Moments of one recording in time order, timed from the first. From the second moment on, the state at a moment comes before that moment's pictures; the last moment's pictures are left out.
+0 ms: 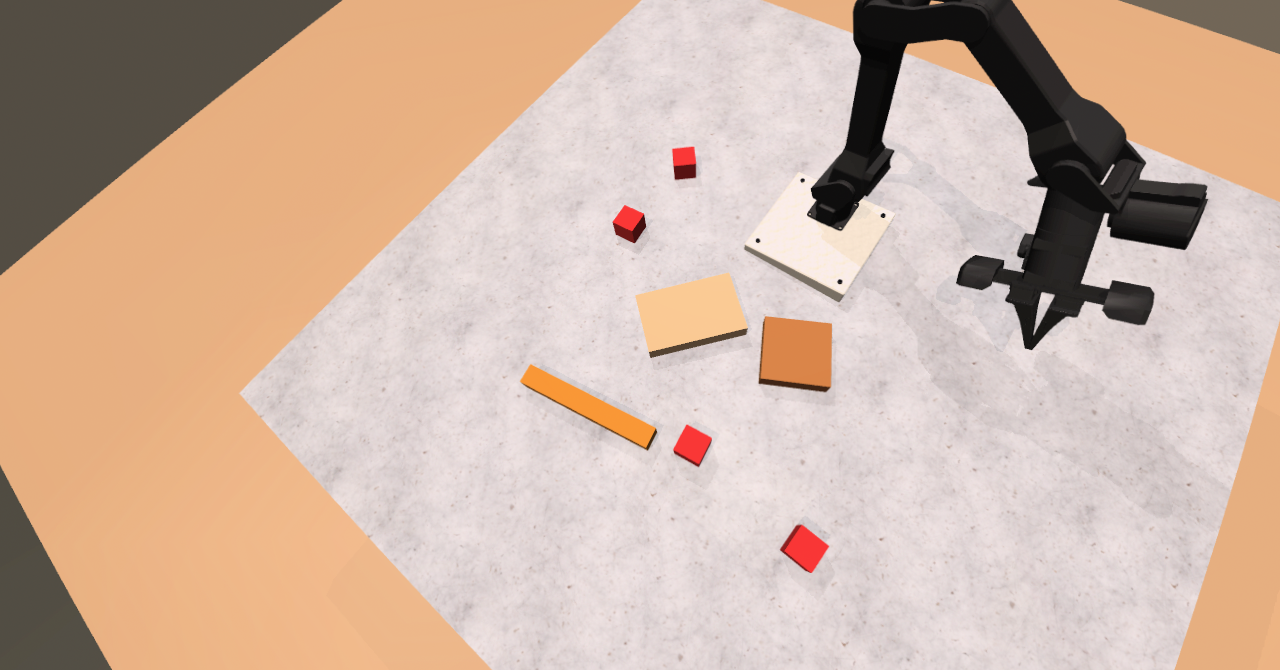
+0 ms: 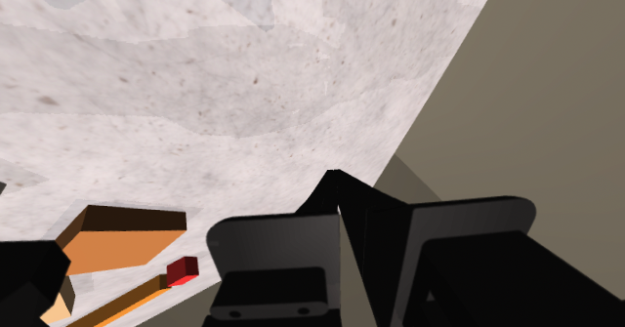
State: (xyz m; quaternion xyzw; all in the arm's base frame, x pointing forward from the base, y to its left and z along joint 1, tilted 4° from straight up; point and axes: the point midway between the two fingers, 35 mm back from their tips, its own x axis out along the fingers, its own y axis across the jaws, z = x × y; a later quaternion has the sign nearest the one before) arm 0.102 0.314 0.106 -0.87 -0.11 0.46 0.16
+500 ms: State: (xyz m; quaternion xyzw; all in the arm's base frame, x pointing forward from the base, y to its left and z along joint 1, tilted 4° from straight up) arm 0.162 0.247 0.082 -0.82 0.08 0.53 0.22
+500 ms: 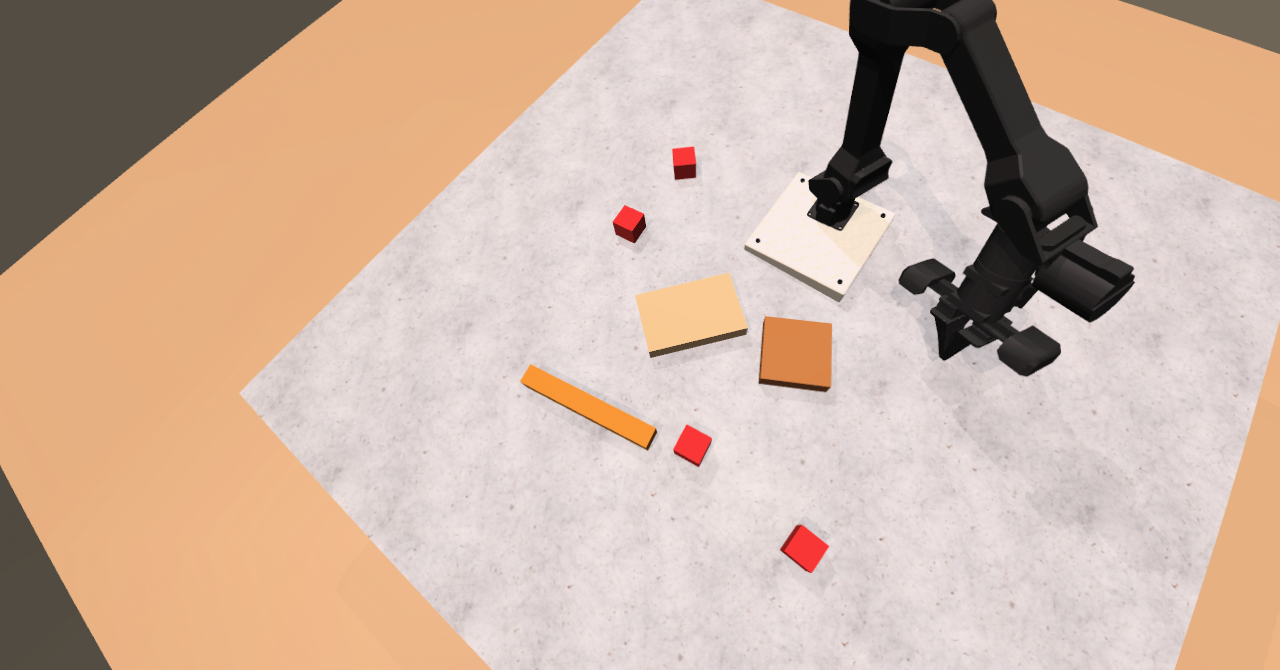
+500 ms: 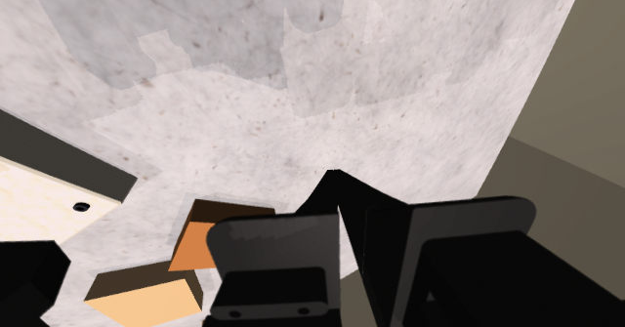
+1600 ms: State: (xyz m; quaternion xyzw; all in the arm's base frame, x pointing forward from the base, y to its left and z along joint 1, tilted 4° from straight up) arm 0.192 0.134 0.024 -0.63 0.38 0.58 0.36
